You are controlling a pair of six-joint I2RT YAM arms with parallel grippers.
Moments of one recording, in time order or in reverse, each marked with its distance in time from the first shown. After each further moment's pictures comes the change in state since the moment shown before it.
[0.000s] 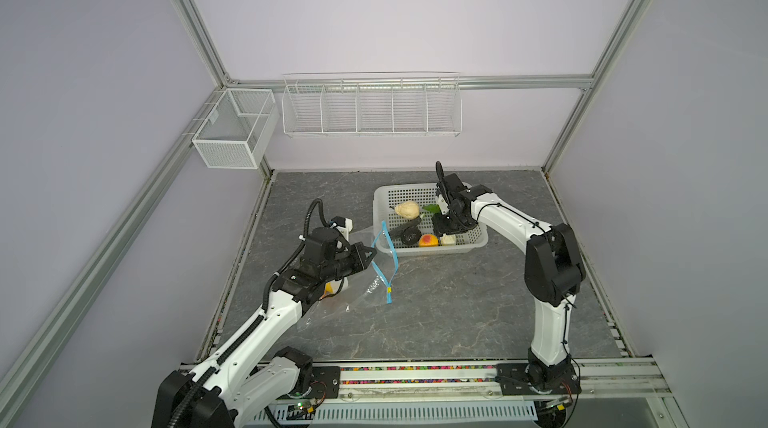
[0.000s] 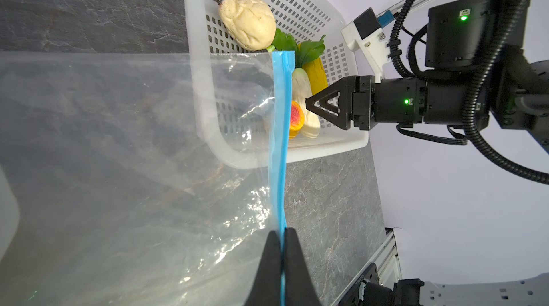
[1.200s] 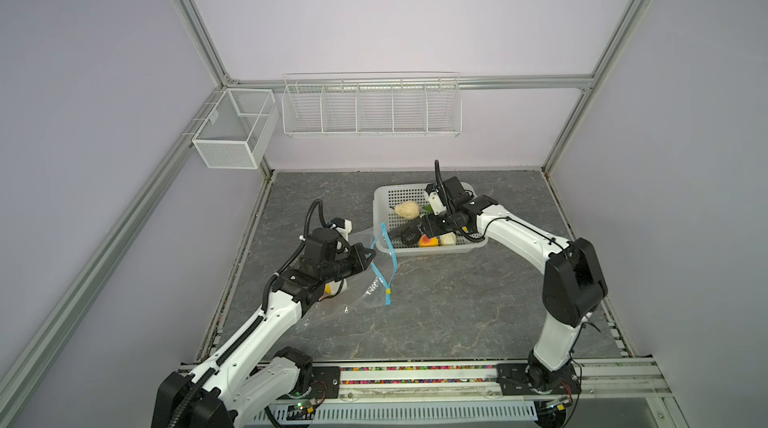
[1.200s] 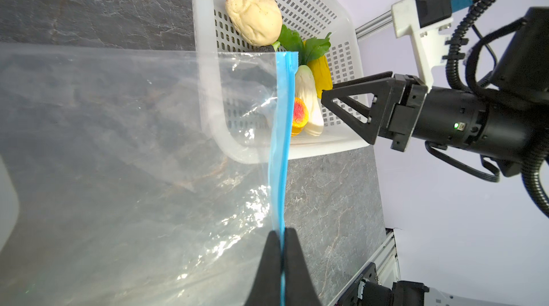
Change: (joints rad) left arm 0.000 -0.004 0.001 -0.026 -0.005 -0.010; right arm 0.074 -0.157 -0.148 0.238 -0.041 -0.073
